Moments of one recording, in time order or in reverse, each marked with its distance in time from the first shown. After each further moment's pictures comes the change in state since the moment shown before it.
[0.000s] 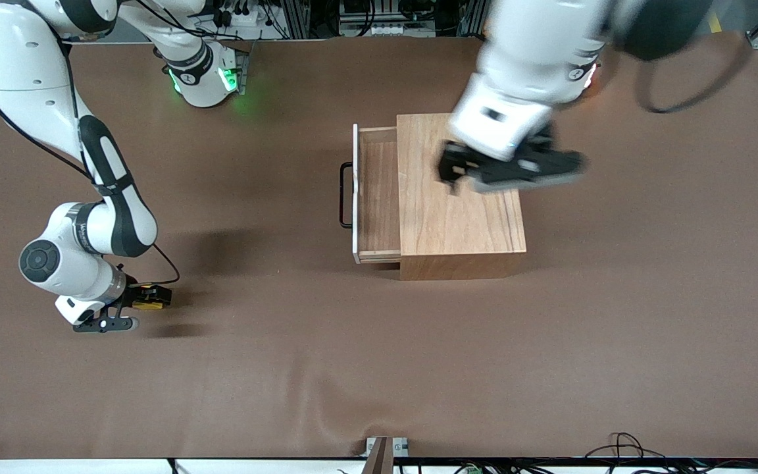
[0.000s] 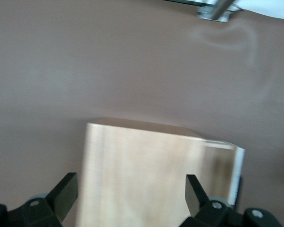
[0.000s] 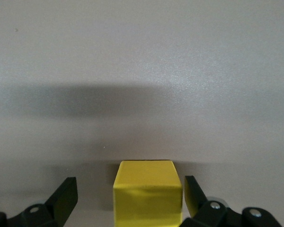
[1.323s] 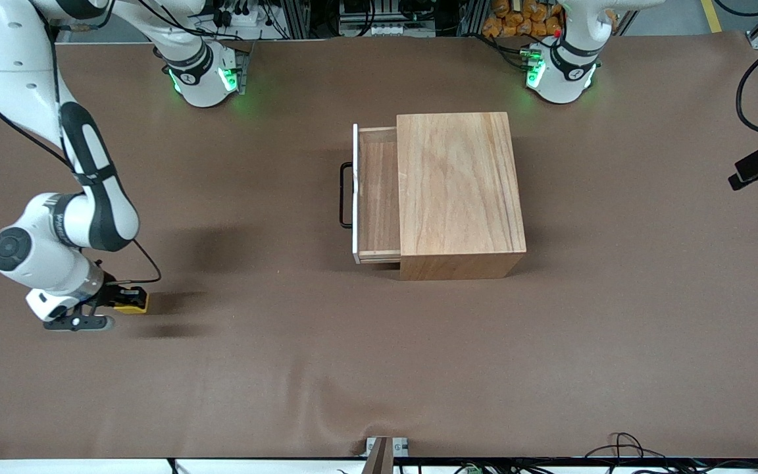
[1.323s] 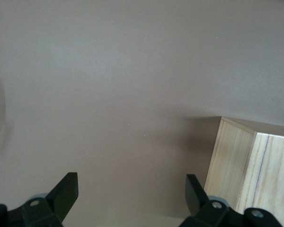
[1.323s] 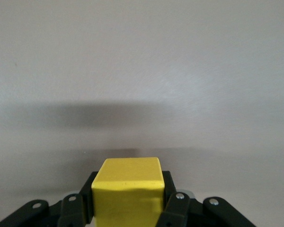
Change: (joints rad) left arm 0.517 -0.271 -0.009 -0.330 -0.001 -0.018 0.504; right arm -0.036 -0.094 -0.012 -0.015 -0.008 -0.002 0.000
